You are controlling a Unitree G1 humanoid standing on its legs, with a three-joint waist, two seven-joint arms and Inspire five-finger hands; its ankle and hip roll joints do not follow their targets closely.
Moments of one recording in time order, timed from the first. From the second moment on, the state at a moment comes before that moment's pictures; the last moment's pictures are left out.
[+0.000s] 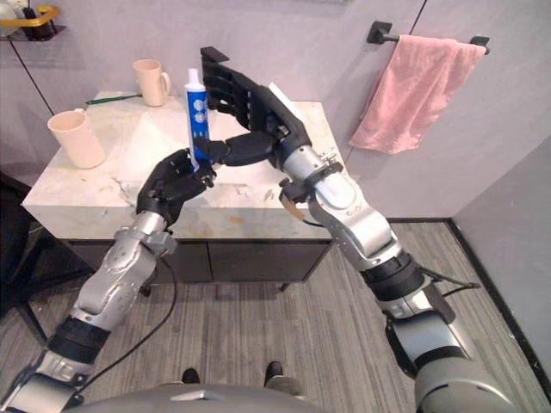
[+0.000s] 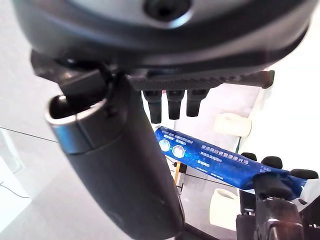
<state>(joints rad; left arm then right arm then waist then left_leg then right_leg) -0.21 0.36 -0.27 -0.06 -0.59 0.01 0.19 -0.63 -0.57 0.39 -0.13 0.60 0.10 0.03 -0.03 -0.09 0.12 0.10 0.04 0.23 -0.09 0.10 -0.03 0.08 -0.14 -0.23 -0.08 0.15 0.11</state>
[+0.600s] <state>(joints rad) -0.21 0.38 -0.28 -0.06 -0.58 0.00 0.13 -0.64 -0.53 0.39 -0.03 0.65 0.13 0.03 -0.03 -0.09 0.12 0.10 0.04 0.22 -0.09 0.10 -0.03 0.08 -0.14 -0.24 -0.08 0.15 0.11</state>
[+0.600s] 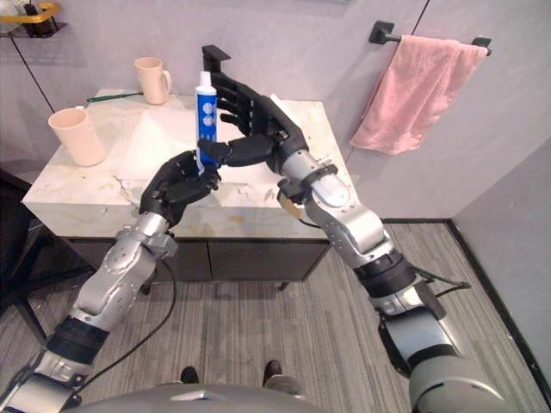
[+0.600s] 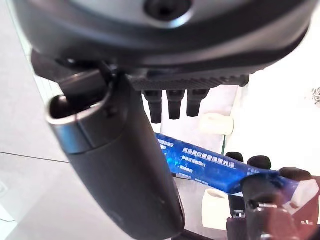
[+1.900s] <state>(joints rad) -0.19 0.39 -0.34 -0.06 -0.50 0.00 0.14 -0.65 -0.53 0.39 -0.03 0.68 0.17 0.02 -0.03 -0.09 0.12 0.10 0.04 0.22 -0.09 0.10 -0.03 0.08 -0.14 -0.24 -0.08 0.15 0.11</state>
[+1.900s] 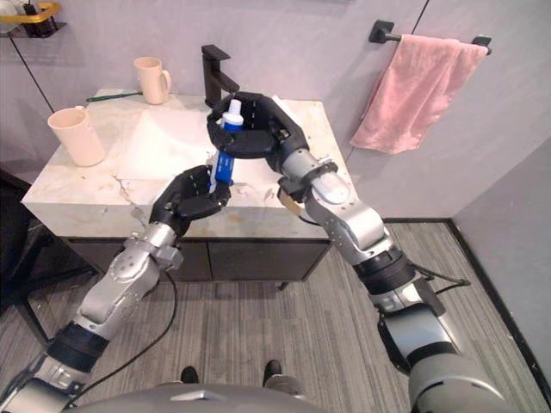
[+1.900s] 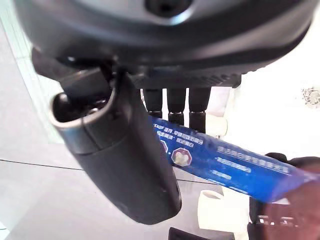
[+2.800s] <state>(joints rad) -0.18 0.39 -0.30 -0.02 -0.50 0.00 0.19 -0.65 -0.53 0.38 -0.01 0.68 0.17 -0.01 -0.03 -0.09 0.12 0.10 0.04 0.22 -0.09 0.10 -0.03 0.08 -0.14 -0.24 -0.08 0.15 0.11</state>
